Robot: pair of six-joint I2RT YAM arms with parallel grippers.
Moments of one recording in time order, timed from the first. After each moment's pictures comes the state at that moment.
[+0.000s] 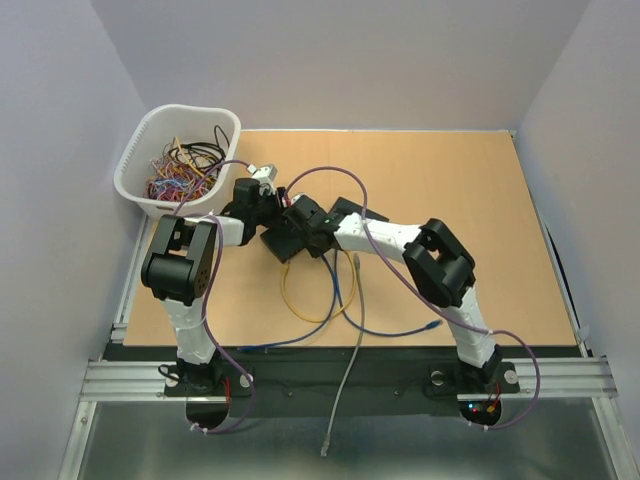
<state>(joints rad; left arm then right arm) -0.25 1.87 0.94 0.35 0.35 -0.39 0.88 2.18 1.66 -0.51 0.30 0.19</state>
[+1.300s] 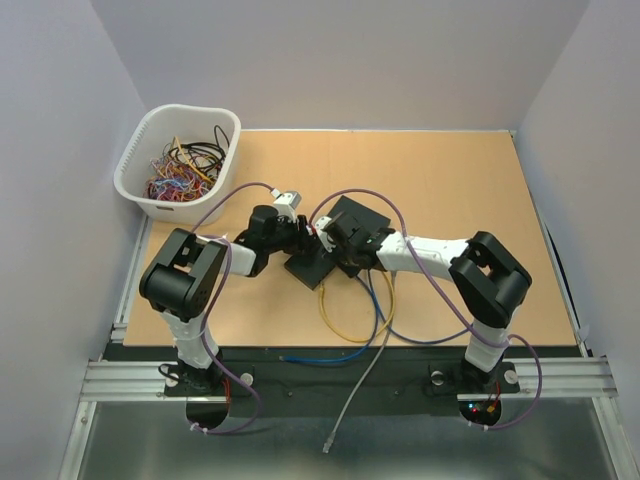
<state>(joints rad) -0.42 1.77 0.67 0.58 0.40 -0.40 0.84 1.81 1.13 -0.30 0.12 -0.11</state>
